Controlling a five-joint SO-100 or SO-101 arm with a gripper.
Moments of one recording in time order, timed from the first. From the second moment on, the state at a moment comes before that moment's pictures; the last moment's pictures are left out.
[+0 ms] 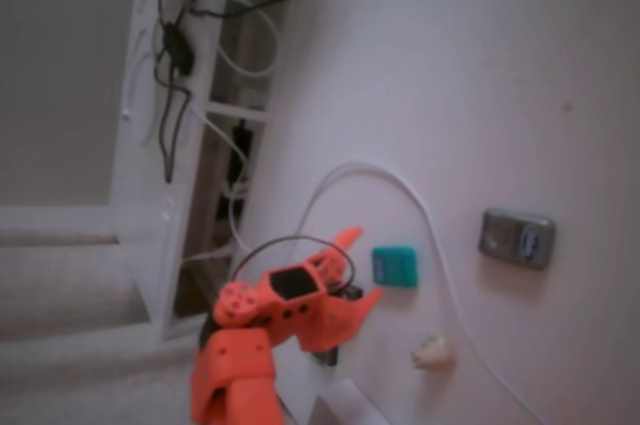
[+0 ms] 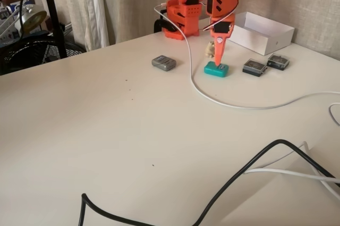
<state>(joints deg) 12.9 80.2 93.1 77.5 34.1</state>
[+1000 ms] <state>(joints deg) 14.7 71.0 93.4 74.4 32.3</state>
